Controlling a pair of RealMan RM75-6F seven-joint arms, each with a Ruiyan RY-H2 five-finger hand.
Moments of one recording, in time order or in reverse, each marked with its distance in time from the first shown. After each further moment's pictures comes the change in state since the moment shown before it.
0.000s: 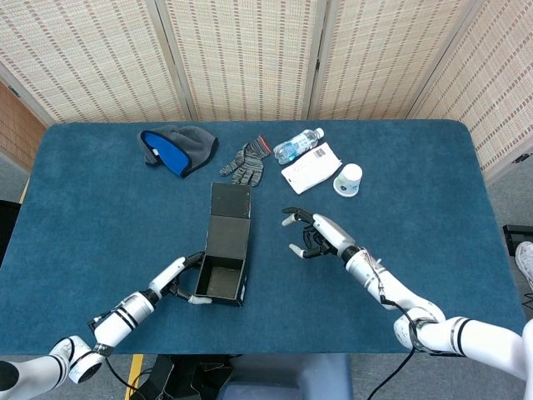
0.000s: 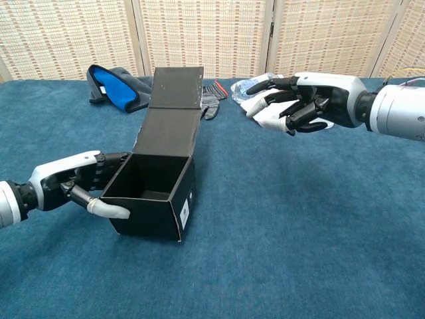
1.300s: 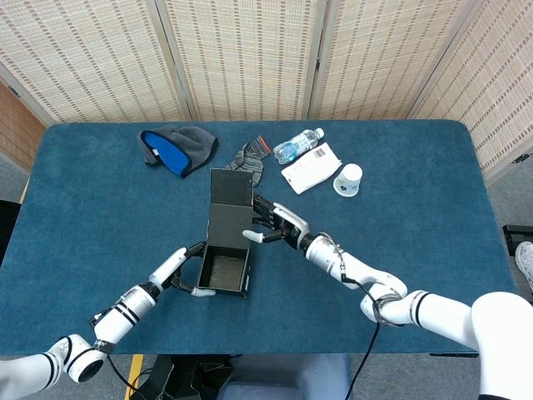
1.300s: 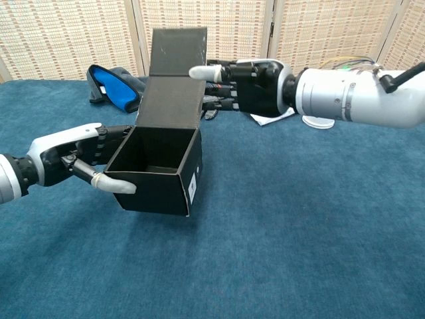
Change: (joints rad) left arm -0.023 0.099 -0.094 -0.223 -0.075 -0.051 0.216; right arm 0.212 -0.151 0.042 0.233 -0.261 -0.050 1.005
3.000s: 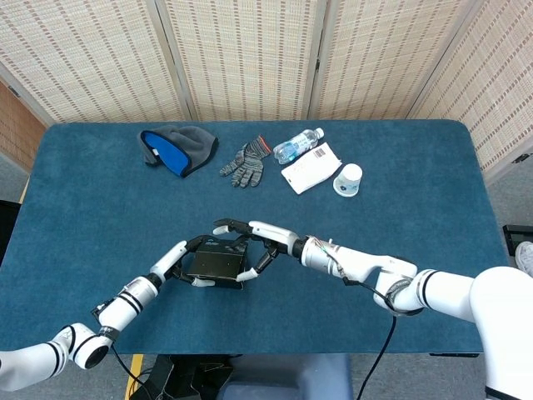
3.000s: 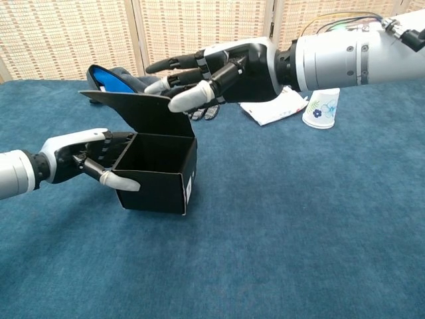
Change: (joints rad) left arm -0.042 -0.001 -0.041 0.029 -0.095 -0.161 0.017; right arm 0.244 0.211 -0.261 -0.143 -0.109 0.070 -0.108
